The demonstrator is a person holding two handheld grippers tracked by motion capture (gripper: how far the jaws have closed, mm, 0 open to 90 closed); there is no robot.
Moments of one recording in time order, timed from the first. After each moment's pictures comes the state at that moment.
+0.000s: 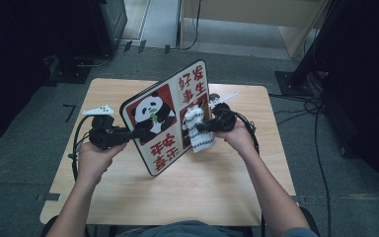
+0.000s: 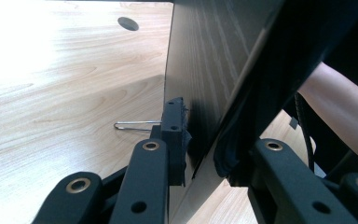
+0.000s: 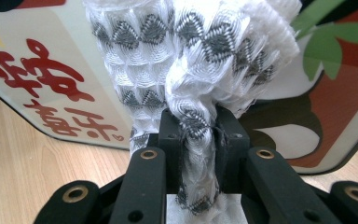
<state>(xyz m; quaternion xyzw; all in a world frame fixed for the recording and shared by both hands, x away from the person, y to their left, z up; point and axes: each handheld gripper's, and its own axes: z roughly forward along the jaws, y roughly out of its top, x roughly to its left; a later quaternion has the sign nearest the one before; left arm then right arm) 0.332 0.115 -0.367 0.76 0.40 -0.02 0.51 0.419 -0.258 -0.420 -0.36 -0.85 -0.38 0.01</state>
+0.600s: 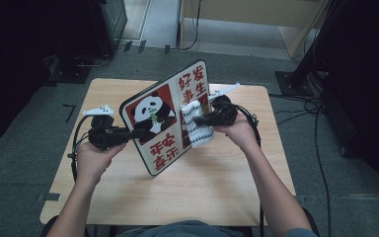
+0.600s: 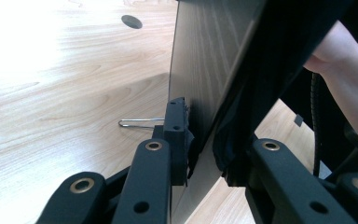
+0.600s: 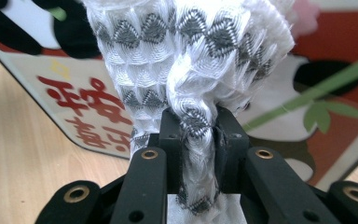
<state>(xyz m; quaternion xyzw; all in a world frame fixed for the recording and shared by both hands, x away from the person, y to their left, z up) 0.332 0.115 -0.366 0.77 0.40 -0.02 0.50 0.410 -0.249 -0.376 -0.33 -0.86 -0.40 -0.01</state>
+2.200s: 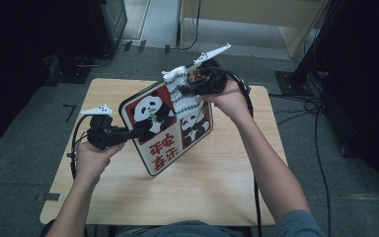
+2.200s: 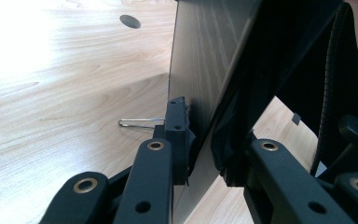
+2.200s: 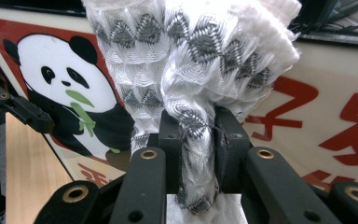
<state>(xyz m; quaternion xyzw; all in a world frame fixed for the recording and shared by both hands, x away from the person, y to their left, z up) 0.333 0.119 -0.366 0.77 0.39 -0.02 0.51 0.438 -0.207 -0.281 -0.28 -0.86 -0.43 -0.05</state>
